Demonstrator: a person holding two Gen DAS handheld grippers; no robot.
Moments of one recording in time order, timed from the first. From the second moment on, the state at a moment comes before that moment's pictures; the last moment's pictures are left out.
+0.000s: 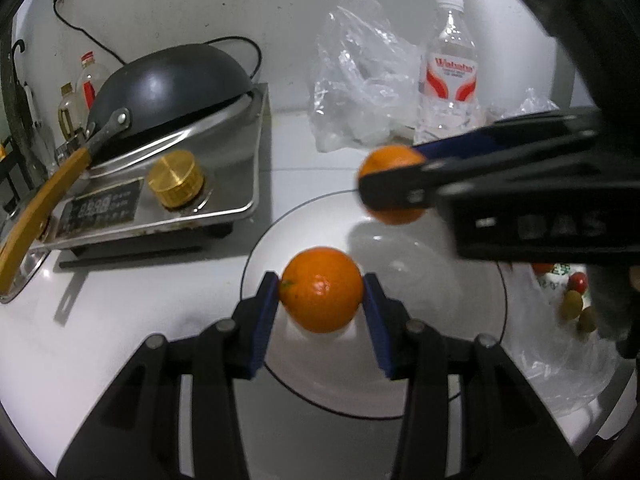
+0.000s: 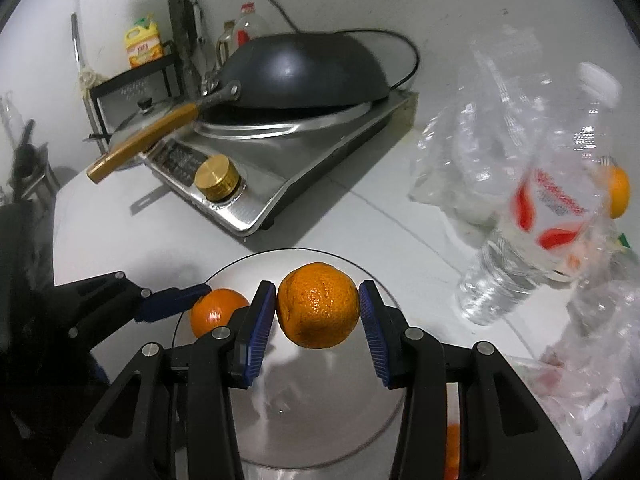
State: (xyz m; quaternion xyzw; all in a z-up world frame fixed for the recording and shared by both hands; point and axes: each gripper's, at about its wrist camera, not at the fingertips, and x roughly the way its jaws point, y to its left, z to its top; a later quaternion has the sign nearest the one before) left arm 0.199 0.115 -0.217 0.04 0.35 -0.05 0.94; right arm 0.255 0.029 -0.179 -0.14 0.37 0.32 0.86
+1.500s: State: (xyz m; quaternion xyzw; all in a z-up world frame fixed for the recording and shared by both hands) left arm 0.167 0.115 -0.202 0.03 0.32 -0.03 0.95; right arm 0.247 0.036 -0.180 -0.12 0.40 0.34 0.84
